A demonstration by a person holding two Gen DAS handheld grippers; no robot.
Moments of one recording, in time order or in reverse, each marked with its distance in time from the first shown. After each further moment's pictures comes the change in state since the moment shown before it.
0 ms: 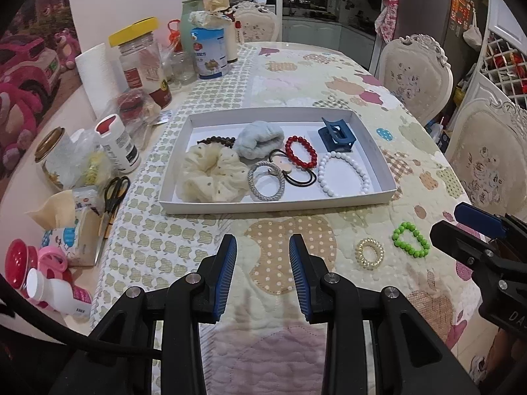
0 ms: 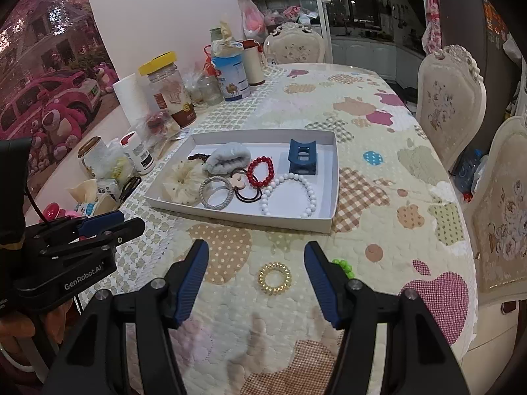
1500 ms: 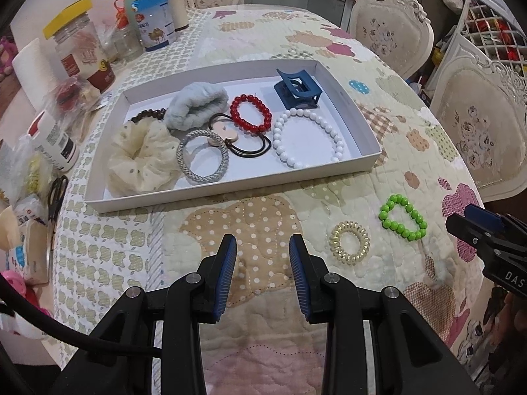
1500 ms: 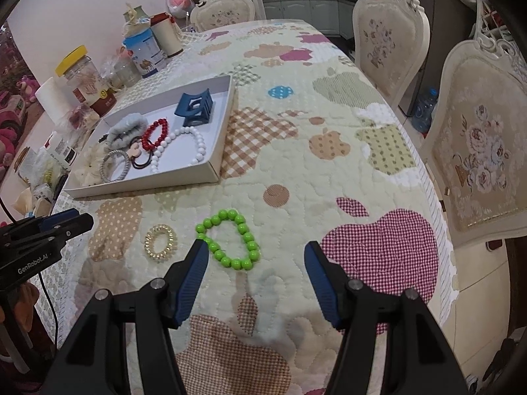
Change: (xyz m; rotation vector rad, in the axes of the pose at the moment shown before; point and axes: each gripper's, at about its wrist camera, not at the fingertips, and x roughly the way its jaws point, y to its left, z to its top) left arm 0.068 -0.044 0.004 0.110 0.160 -0.106; right arm 0.030 -0.106 -0.040 0.200 0.146 -0.172
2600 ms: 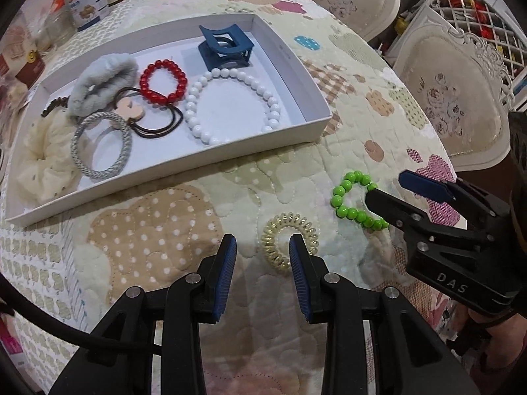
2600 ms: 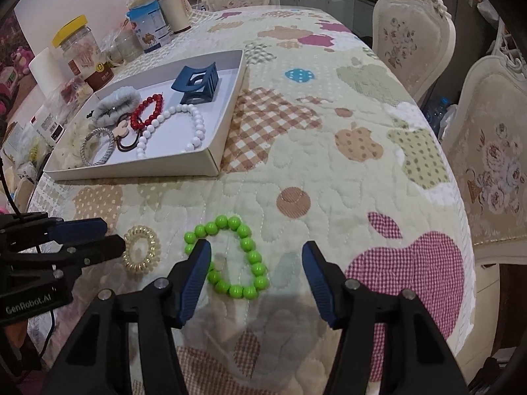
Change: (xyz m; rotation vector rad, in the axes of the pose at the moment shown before) left arm 0.048 -0.041 0.010 0.082 0.159 -0.203; right arm 0.052 0.015 0.011 -0.096 0.051 -0.023
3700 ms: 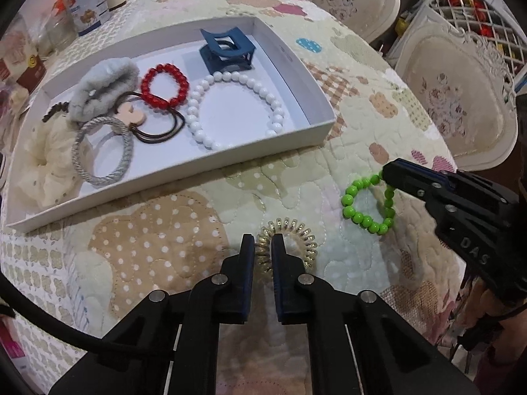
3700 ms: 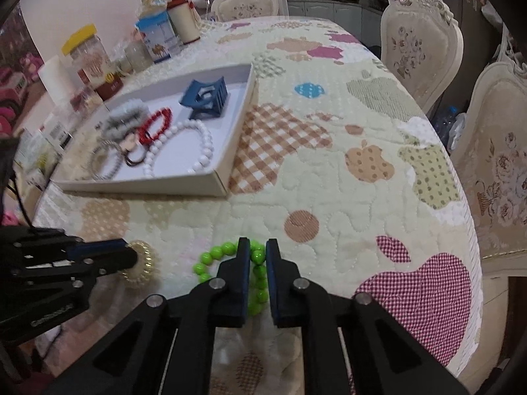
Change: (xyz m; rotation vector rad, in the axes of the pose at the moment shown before) left arm -0.002 0.005 0.001 0.002 -0.032 0.020; right arm -0.008 -0.001 0.011 0.000 -0.072 0.071
